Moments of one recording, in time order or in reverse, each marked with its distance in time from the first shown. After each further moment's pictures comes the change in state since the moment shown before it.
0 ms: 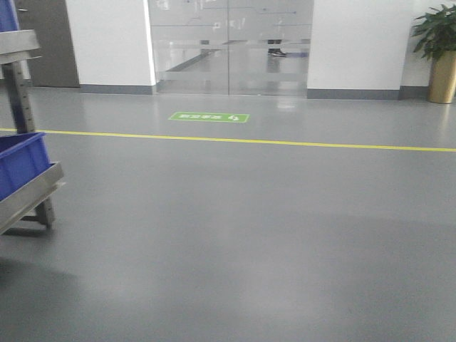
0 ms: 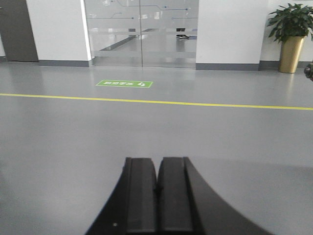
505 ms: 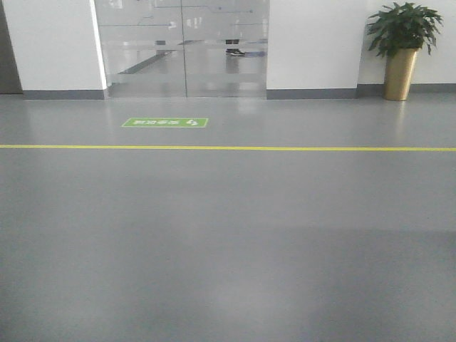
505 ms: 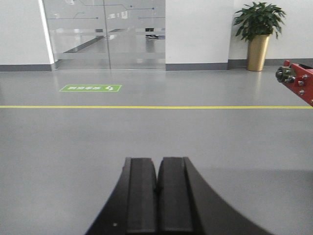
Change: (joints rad) left arm 0.000 0.000 0.000 0.000 0.000 0.000; right arm 0.000 0.000 0.000 0.000 0.000 0.000
